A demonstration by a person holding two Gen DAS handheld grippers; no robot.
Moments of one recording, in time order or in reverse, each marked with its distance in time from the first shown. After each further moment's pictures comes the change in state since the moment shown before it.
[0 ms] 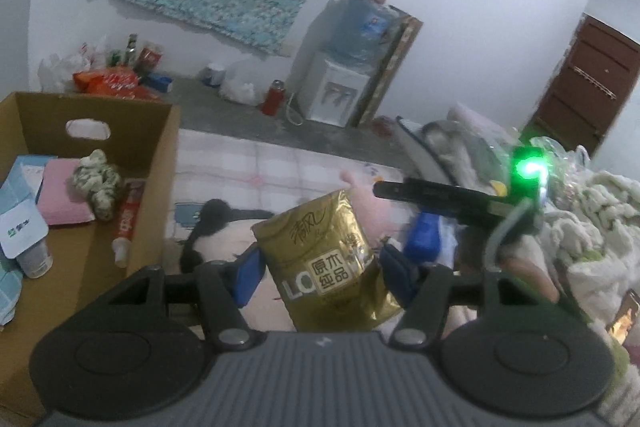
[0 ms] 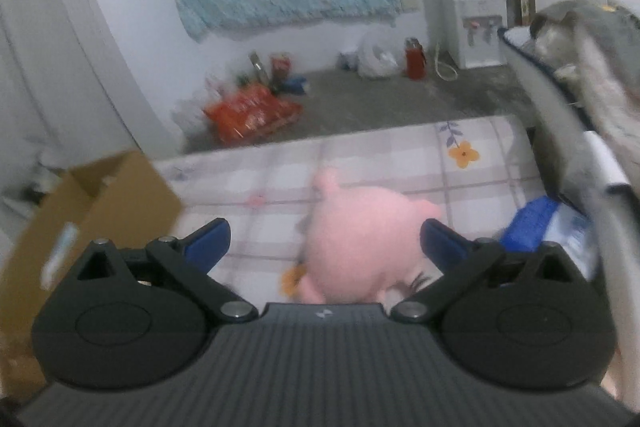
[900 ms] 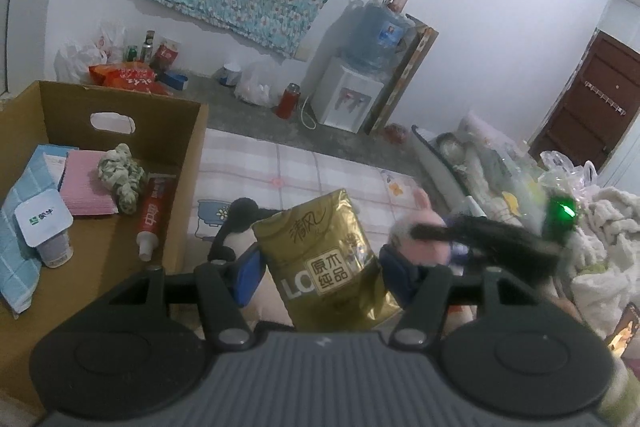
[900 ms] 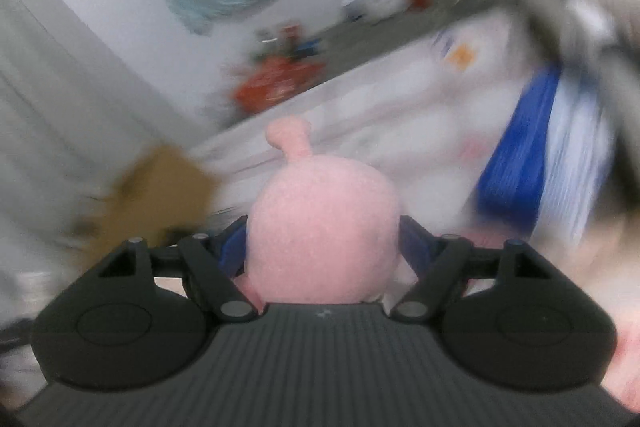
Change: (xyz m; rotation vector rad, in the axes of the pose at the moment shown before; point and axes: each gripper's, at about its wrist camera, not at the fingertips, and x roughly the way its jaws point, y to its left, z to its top) left arm -0.013 0.028 -0.002 -0.052 -0.008 0.028; right arm -0.026 -0.041 -0.048 0.321 0.117 0.240
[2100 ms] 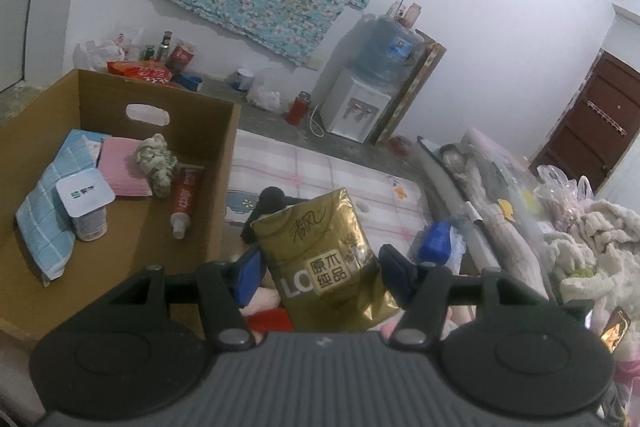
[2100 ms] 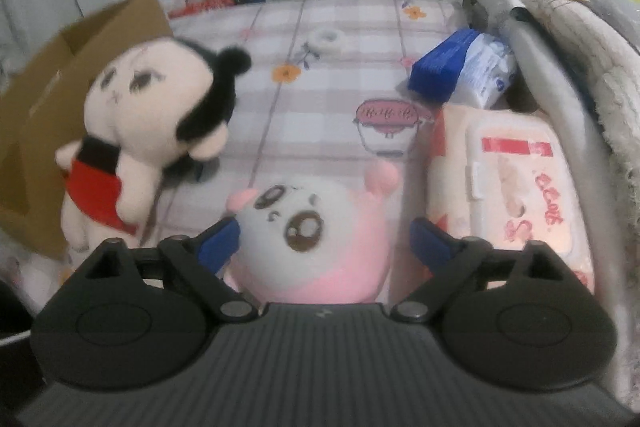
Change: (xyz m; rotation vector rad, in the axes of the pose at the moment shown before) left arm -0.051 0.018 -0.019 -0.050 -0.033 0.003; right arm -0.033 0.054 -0.136 -0.376 0.036 -0.453
